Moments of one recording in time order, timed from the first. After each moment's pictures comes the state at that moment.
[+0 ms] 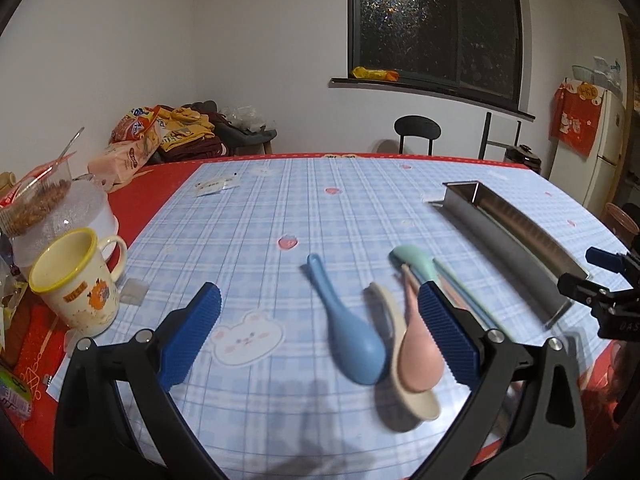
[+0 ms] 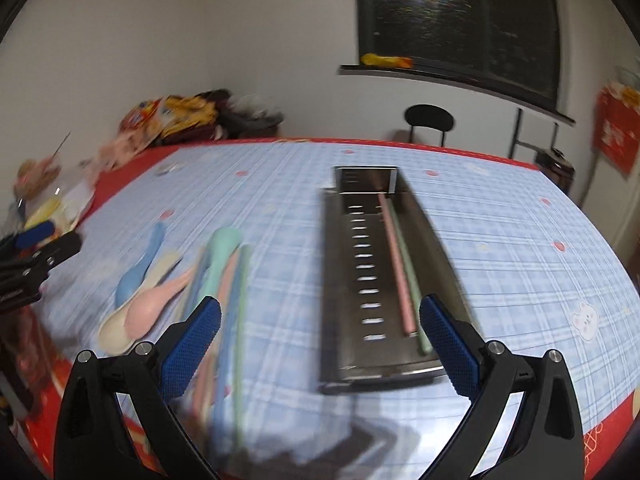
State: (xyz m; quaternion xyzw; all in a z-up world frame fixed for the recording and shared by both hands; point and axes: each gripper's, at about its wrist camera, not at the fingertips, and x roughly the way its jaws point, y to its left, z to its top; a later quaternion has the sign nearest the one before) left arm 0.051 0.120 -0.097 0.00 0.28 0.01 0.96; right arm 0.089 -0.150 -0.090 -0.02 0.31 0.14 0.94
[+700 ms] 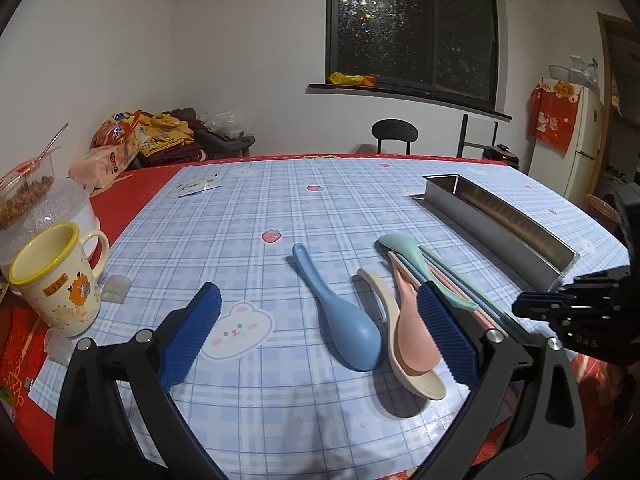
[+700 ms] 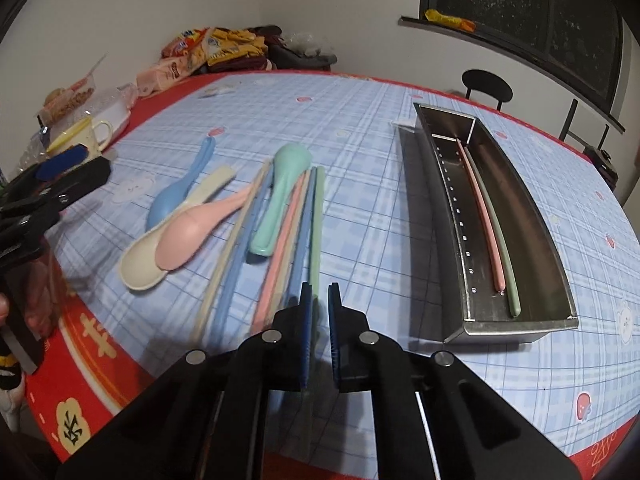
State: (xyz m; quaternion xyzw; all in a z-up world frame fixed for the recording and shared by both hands) left arm 0.044 0.122 -0.114 0.01 0.26 -0.03 0.97; right arm 0.091 -0.102 -0.127 -0.07 0.41 0.20 0.89
